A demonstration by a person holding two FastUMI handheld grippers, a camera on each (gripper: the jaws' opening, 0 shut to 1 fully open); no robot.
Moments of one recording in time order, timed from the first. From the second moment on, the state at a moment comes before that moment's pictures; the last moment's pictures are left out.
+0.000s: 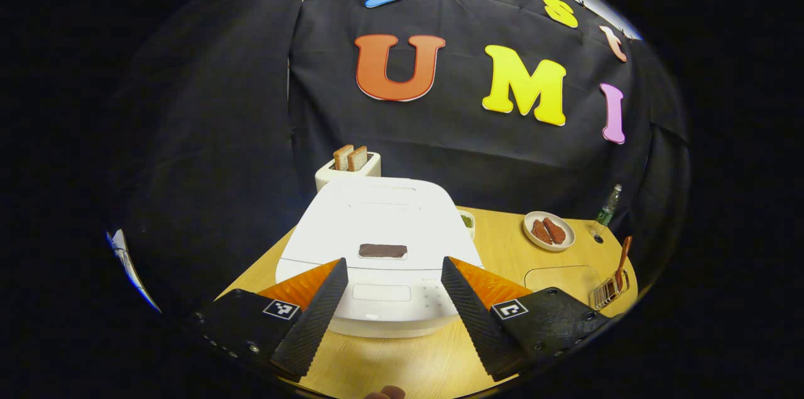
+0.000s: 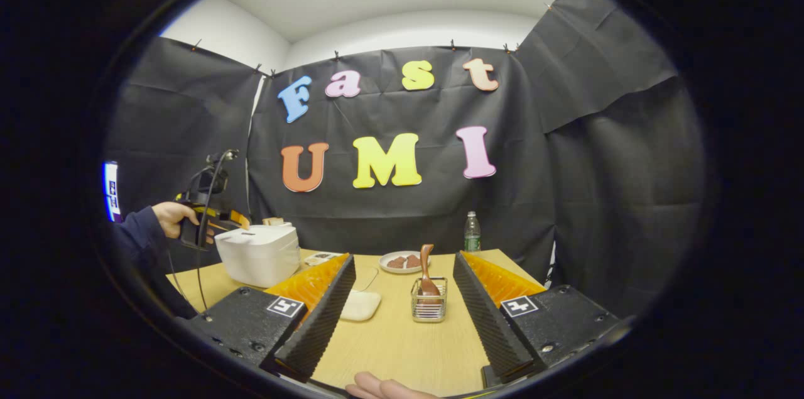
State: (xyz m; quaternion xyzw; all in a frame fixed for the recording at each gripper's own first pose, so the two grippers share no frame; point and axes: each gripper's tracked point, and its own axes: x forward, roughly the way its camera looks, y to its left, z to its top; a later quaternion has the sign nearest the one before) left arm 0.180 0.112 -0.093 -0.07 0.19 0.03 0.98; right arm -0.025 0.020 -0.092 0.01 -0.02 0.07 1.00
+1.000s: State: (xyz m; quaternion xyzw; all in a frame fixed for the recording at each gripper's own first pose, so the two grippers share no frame) left arm 0.007 0.049 0.025 -0.04 -0.03 -0.02 1.00; right arm 0.007 0.048 -0.023 0.01 -0.02 0.03 1.00
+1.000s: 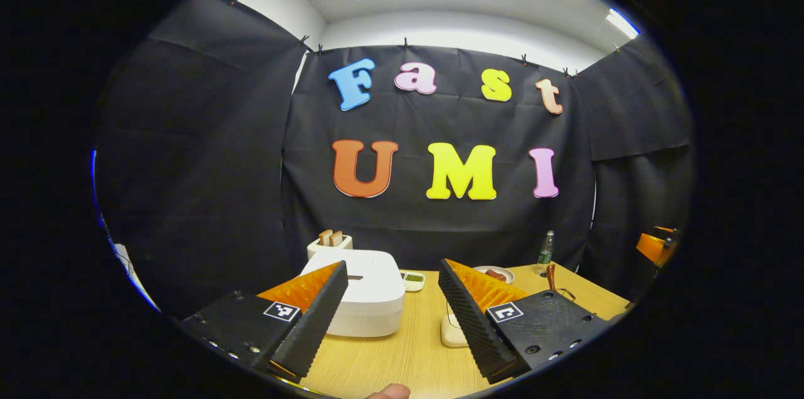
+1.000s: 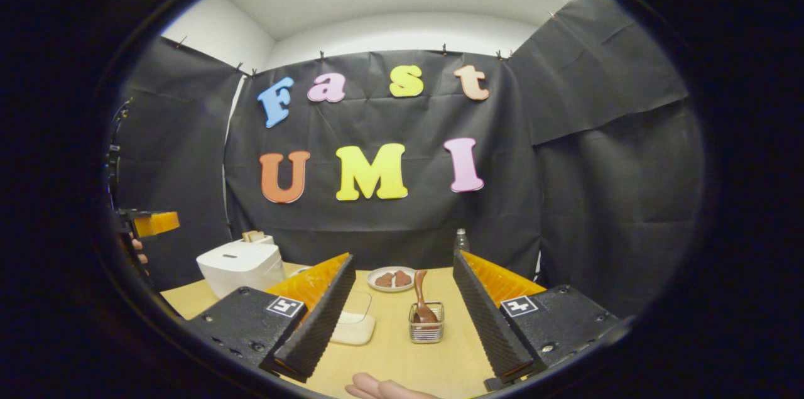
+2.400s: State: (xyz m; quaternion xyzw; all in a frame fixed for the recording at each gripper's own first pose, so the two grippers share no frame) left arm -0.042 0.036 0.013 -0.01 -0.06 -0.02 1.00; right arm -0.035 0.071 -0.001 -0.01 -0.07 0.06 1.00
